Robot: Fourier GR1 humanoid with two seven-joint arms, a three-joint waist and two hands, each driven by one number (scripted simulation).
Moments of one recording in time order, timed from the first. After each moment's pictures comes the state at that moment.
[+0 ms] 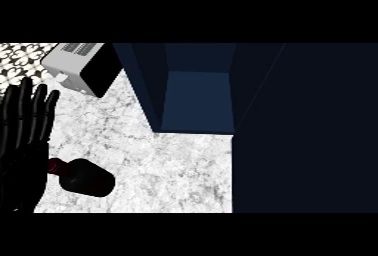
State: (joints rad) left arm 0.00 0.09 -0.01 -2.10 0.01 0.03 0.00; right arm 0.01 -0.09 0.00 -2.10 0.01 0.01 -0.01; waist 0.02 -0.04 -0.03
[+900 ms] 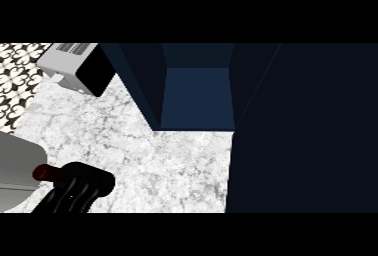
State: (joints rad) left arm 0.50 0.19 -0.25 -2.37 0.37 -0.31 0.08; right arm 0.18 -0.13 0.11 -2.37 -0.16 0.13 0.24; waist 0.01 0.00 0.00
